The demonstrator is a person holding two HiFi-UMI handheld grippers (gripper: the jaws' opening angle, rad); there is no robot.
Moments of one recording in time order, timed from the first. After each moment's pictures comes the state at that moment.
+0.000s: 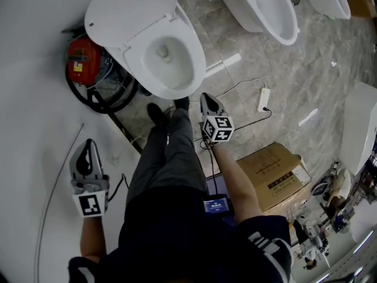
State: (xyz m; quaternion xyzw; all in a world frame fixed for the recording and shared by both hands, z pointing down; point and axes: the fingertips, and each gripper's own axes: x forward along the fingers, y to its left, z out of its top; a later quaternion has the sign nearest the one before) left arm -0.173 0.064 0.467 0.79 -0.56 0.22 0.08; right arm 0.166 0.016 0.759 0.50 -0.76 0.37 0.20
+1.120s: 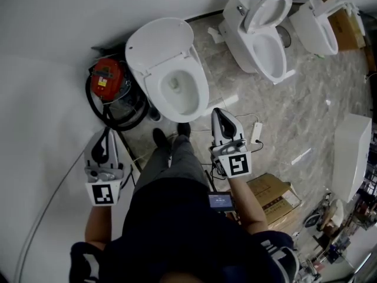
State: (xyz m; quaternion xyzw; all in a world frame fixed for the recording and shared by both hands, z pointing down) left arm -0.179 0.049 0.305 0.78 -0.61 0.08 -0.03; right arm 0.091 -0.028 0.365 0.45 -0.89 0.07 0.05
